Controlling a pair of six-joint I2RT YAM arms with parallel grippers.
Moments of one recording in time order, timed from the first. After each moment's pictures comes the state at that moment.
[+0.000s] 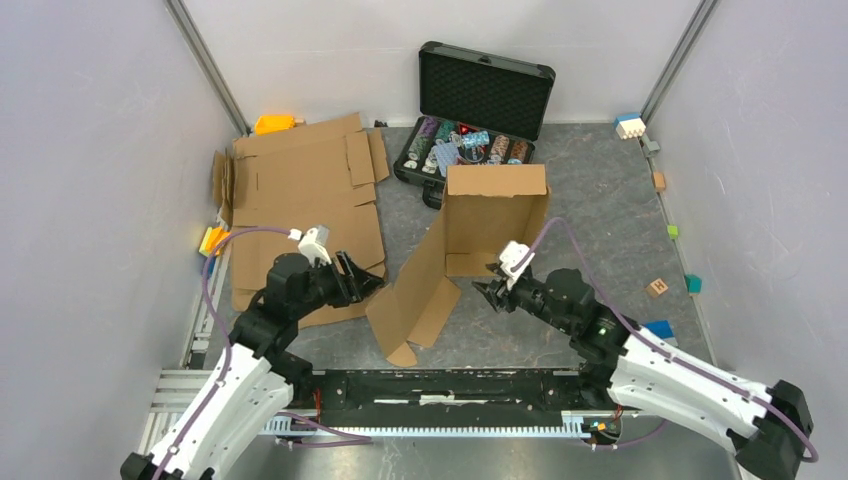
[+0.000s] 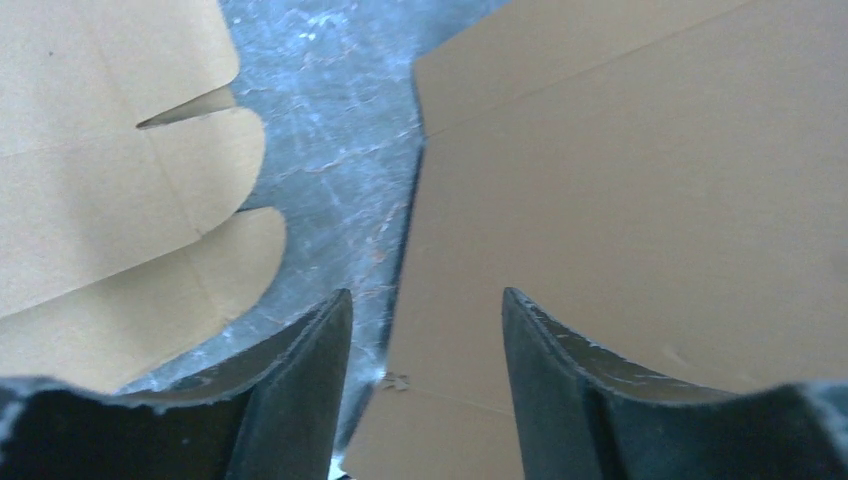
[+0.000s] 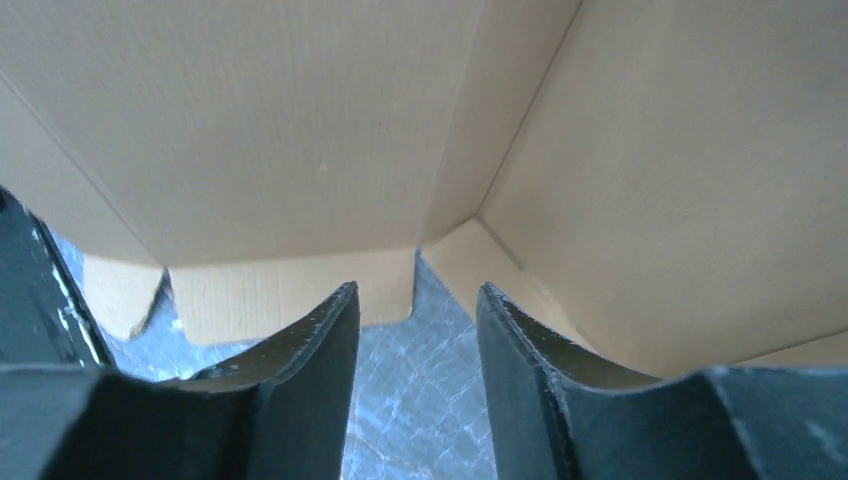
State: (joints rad) left arm -0.40 0.56 0.45 -0.38 0.26 -0.69; right arm 0.90 0.71 0.38 0.10 0.01 -0.11
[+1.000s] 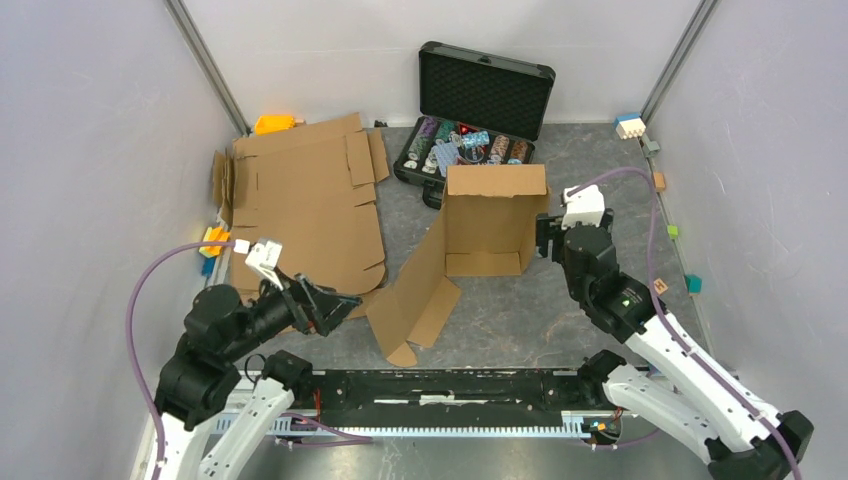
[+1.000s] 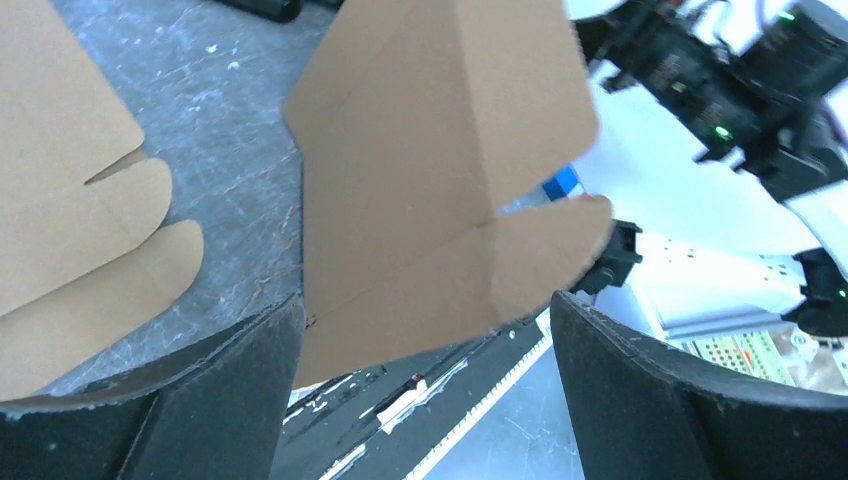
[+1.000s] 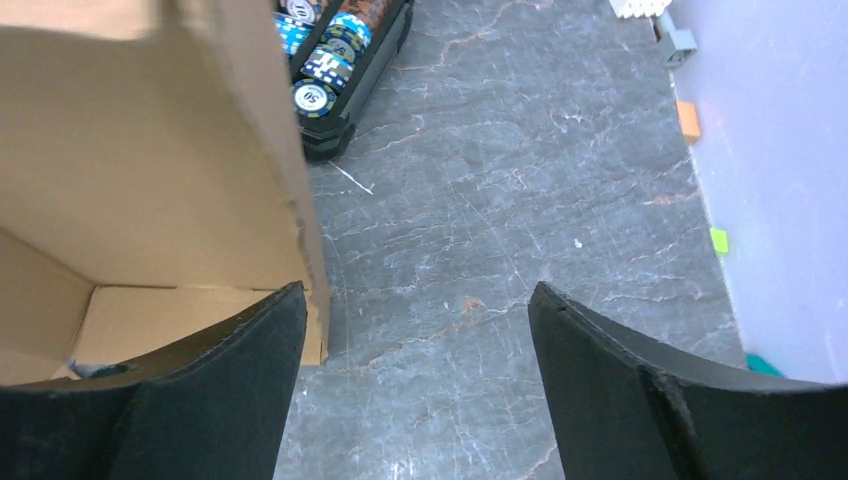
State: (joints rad) left arm -0.40 0.32 0.88 -0.84 0.35 -0.60; right arm 0.67 0.75 0.74 -0.37 0.68 0.10
